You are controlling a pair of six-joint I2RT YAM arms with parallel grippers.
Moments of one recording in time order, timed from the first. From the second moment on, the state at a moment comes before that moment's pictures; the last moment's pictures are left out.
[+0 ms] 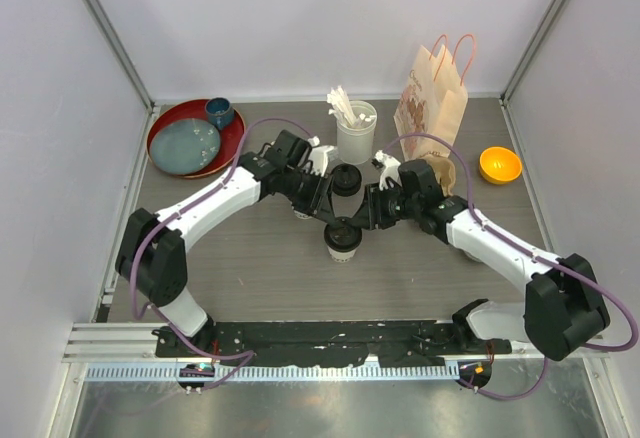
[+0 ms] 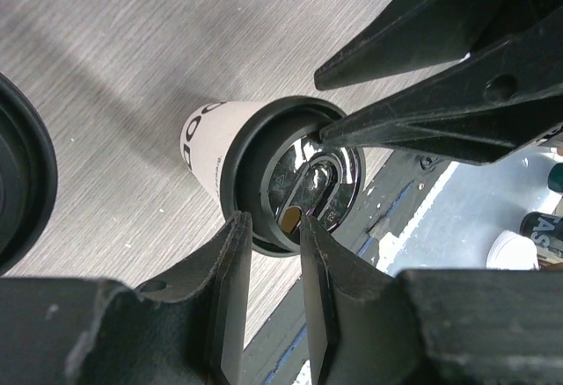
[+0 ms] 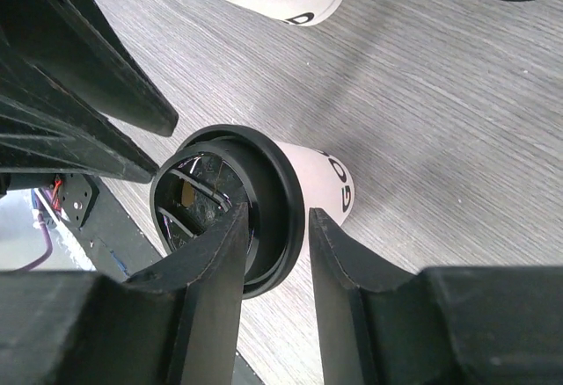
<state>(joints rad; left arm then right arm) -0.63 1.64 1.30 -0.63 0.56 -0.26 0.50 1.27 0.77 -0.16 -0.46 0.34</state>
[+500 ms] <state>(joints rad) -0.60 1.64 1.45 -0.77 0.56 -0.10 0.50 1.30 0.99 -0.41 -0.37 0.23</state>
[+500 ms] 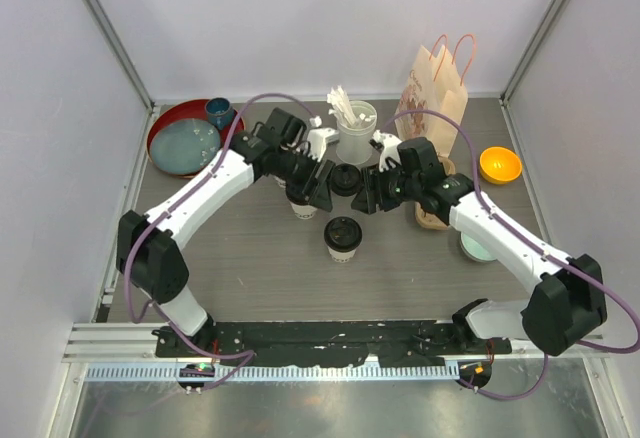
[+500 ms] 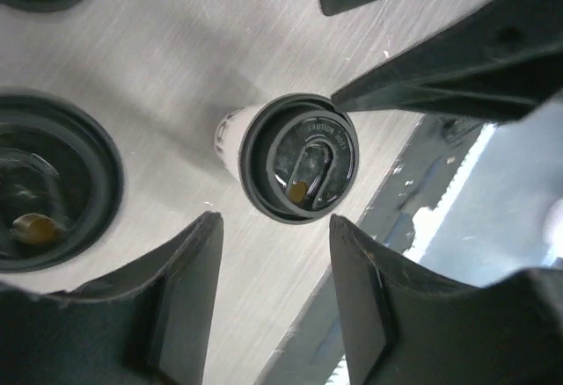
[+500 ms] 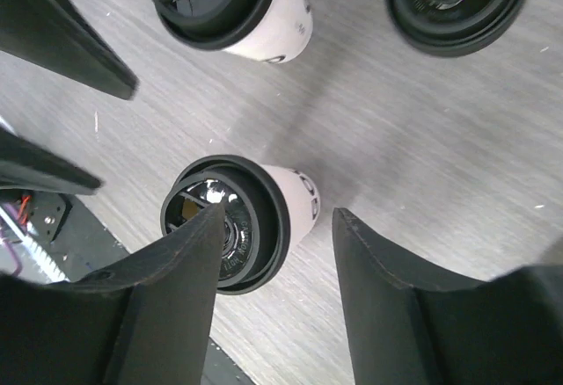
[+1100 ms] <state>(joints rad) -0.52 1.69 1.50 -1.05 0.44 0.84 0.56 1.22 1.02 -0.46 -0.28 0.20</state>
